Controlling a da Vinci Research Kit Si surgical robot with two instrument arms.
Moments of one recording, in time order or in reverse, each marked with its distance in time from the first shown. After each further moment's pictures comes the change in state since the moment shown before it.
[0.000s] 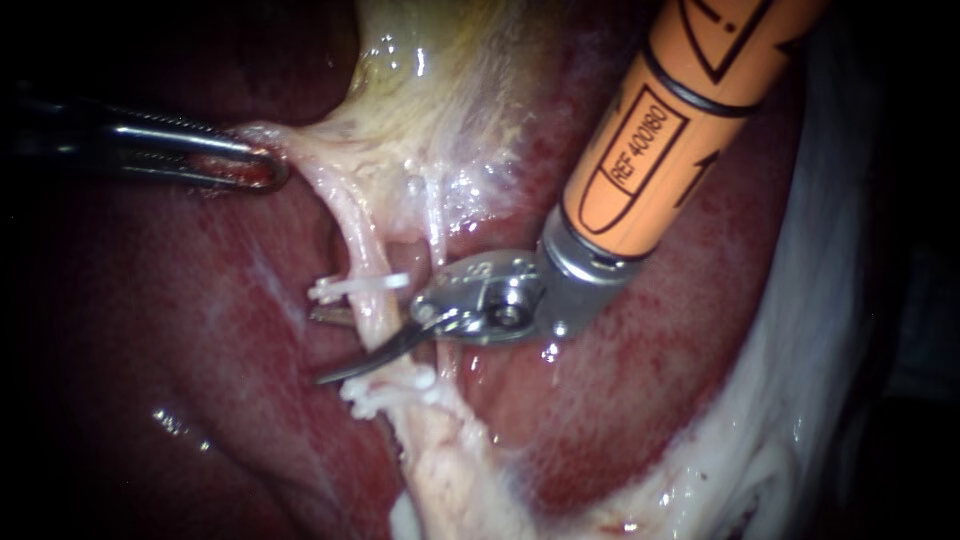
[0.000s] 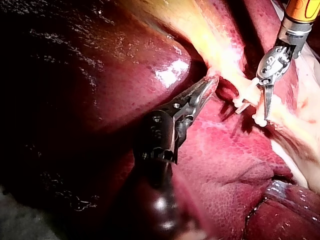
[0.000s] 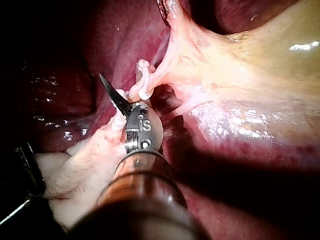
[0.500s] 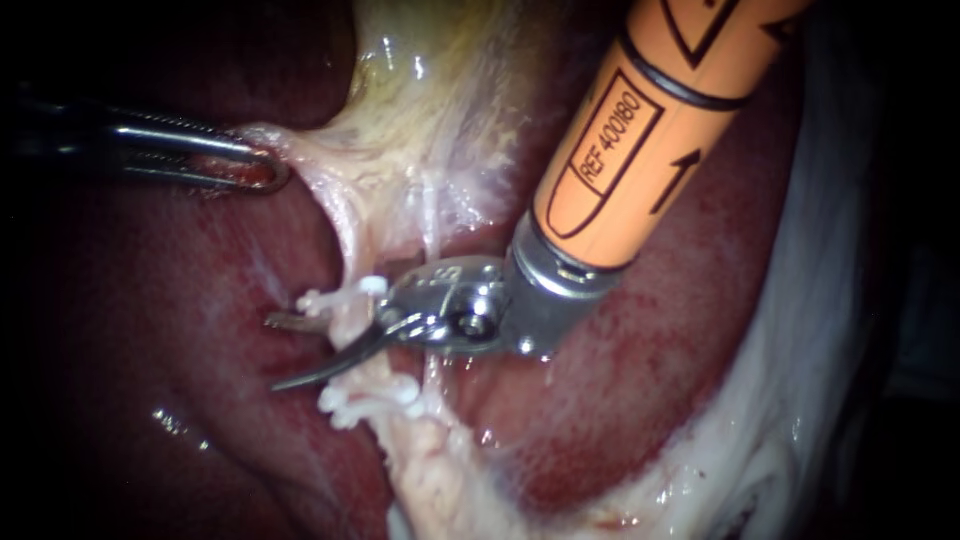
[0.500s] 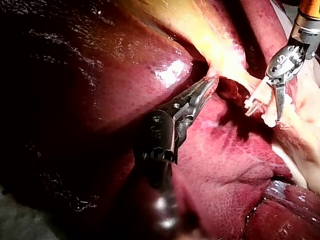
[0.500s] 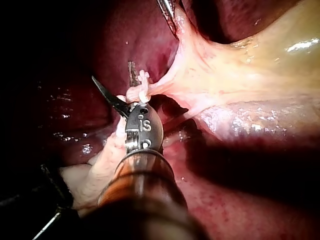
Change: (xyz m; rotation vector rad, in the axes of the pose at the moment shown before) right arm 0.005 -0.004 0.000 0.078 0.091 0.061; left arm 0.000 0.000 0.000 0.000 0.000 0.000
